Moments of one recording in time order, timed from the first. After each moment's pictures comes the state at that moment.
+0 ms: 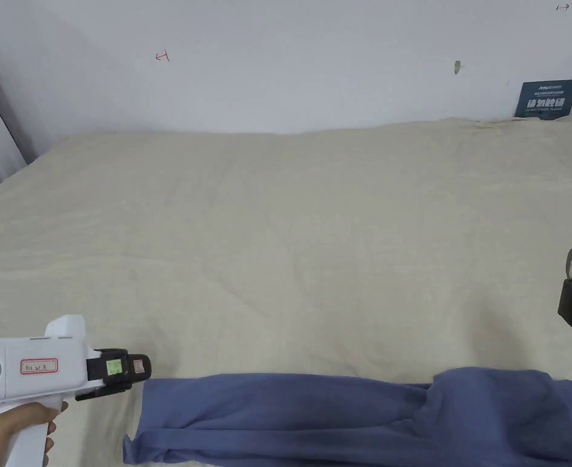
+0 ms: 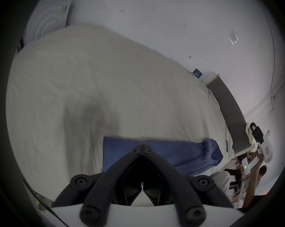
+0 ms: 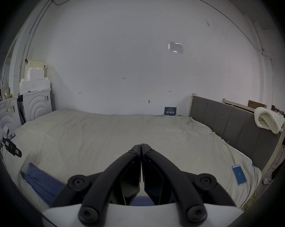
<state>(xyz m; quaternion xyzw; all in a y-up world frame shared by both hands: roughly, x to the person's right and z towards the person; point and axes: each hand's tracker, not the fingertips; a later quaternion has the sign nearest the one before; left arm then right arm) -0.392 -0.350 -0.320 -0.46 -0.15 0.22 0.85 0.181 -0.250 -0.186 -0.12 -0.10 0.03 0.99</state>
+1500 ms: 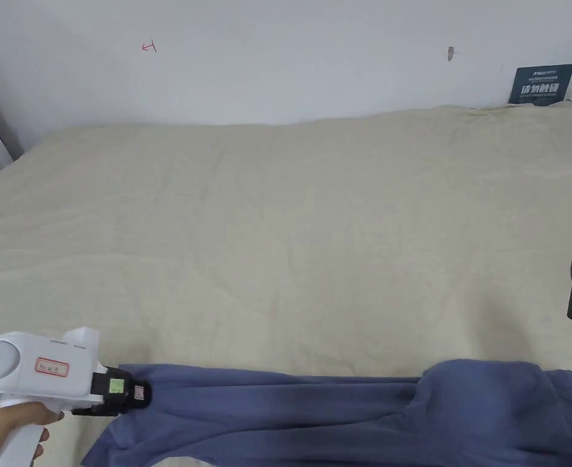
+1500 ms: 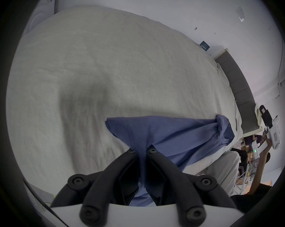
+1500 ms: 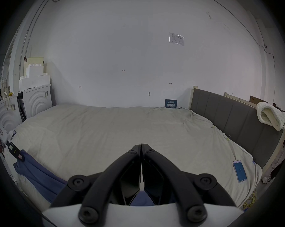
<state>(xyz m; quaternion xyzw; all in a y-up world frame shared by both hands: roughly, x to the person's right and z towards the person) -0.379 -0.354 -0.341 -0.56 -0.17 0.13 0.80 0.201 -0.257 -0.187 -0.15 -0.10 0.02 0.98</state>
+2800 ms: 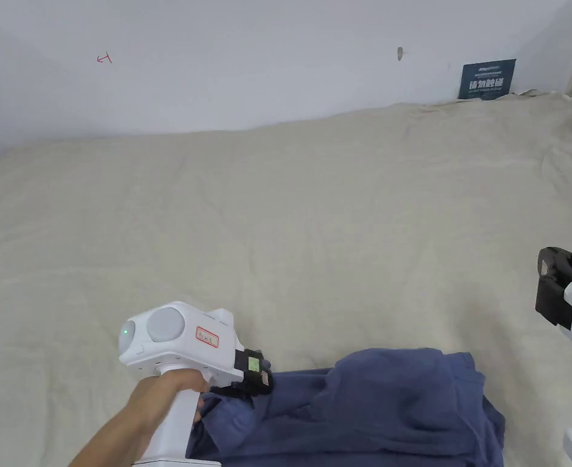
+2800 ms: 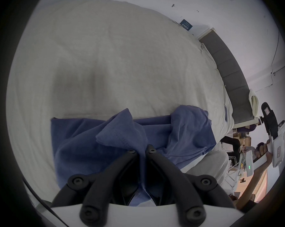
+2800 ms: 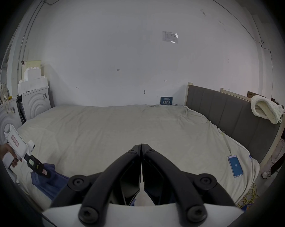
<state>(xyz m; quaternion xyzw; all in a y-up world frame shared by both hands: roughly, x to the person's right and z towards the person) -0.153 -0.386 -0.361 -0.60 -0.24 0.12 0.75 0.231 -0.260 -0.154 -0.16 -0.11 0.00 0.98</state>
